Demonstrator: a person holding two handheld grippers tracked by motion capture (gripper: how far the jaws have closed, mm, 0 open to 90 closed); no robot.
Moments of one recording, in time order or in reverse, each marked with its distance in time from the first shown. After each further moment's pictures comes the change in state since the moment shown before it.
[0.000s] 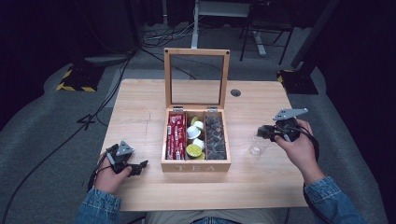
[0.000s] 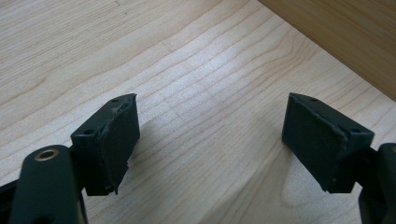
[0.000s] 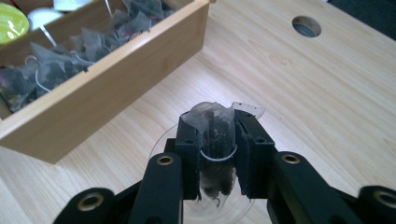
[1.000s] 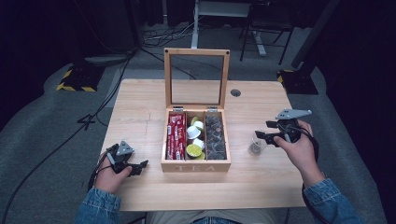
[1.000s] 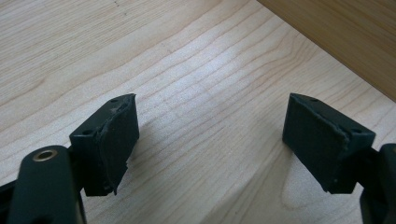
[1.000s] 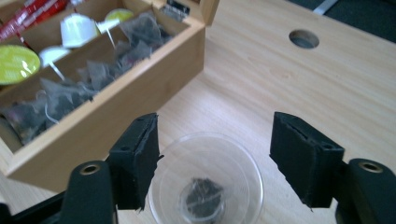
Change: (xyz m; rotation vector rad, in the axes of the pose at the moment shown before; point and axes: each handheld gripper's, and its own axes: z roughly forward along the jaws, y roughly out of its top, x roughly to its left) left arm 0.000 0.001 0.001 0.002 -0.004 -0.003; right arm -0.002 -0.004 0.003 -0.106 0.017 0.095
